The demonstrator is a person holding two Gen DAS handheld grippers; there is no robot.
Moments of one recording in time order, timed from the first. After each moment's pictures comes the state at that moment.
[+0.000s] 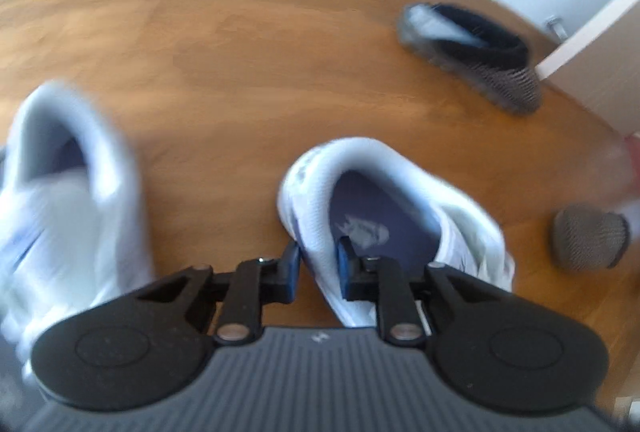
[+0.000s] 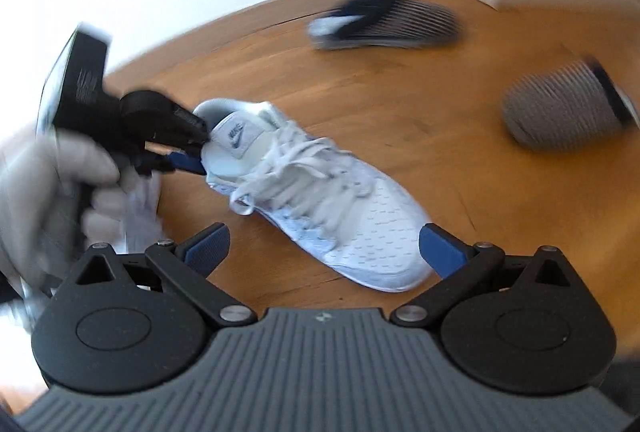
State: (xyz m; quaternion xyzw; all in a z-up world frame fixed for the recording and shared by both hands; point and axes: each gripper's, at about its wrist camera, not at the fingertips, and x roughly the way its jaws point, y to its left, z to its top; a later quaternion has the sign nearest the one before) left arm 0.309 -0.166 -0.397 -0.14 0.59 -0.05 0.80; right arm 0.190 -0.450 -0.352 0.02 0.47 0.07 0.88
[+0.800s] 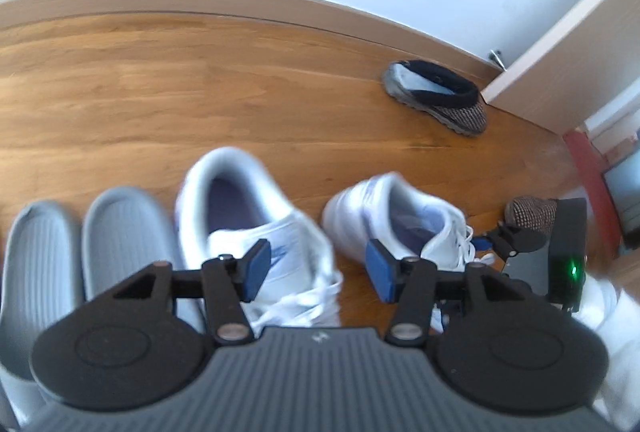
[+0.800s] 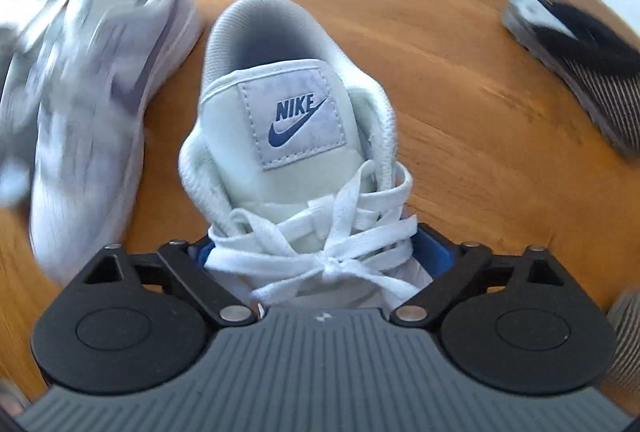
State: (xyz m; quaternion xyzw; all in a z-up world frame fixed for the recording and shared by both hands) left arm 0.284 -0.039 -0.323 -0.15 0.51 -0.14 0.83; right arm 0.321 -0.373 -0.429 -0.11 0.57 0.22 0.78
